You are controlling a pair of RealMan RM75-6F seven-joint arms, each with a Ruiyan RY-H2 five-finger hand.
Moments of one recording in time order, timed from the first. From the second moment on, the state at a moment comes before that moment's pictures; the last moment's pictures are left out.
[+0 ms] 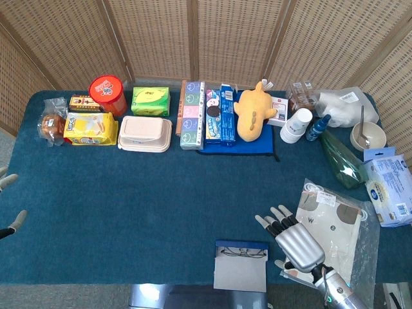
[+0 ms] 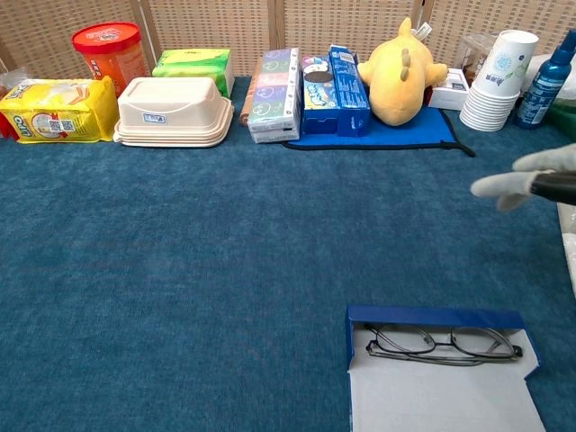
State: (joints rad) left arm -0.05 -0.95 -0.06 -1.71 1.56 1.58 -0.20; right arm 0.48 -1.13 -0.32 -2.00 -1.55 1.35 -0.56
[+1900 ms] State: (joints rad) left arm 0.01 -0.95 -0.02 -1.58 1.63 1.70 -0.40; right arm -0.04 -1.60 -0.32 -1.35 -2.02 1.59 -0.40
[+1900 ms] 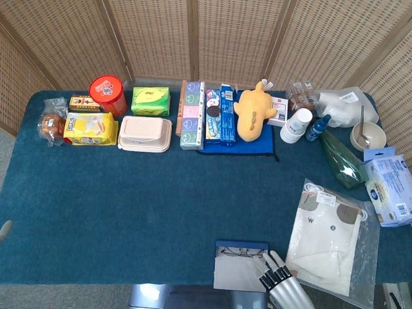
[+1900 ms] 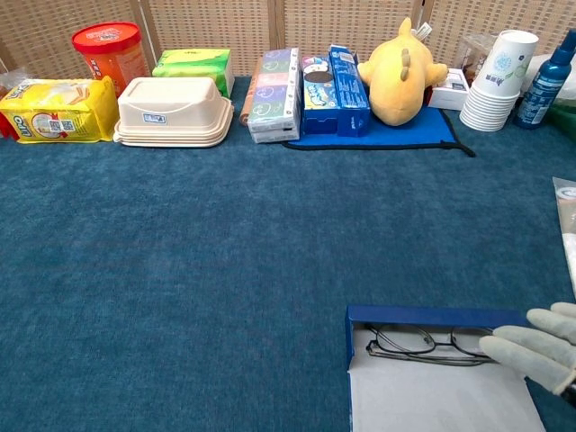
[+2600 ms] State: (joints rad) left arm 0.05 -0.95 -0.01 -1.53 1.64 1.76 -0.44; right arm -0.07 -1.73 -0.30 -1.14 -2.05 1.66 -0.24
